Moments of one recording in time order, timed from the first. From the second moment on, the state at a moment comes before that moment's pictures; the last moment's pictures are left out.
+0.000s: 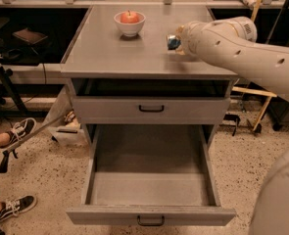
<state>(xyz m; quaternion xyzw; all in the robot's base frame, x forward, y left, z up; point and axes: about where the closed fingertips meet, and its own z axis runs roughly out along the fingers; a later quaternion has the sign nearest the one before) 0.803 -0.132 0.898 -0.66 0.51 -0.35 0.43</state>
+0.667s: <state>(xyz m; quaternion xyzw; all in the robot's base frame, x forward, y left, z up) 0.812 -0.160 0.843 -0.68 0.54 -0.29 0.40</state>
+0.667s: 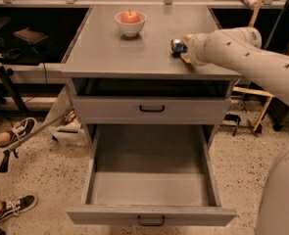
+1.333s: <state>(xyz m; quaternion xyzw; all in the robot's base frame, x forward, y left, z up) 0.812 -0.160 0.843 -0.68 0.54 -0.29 0.40</state>
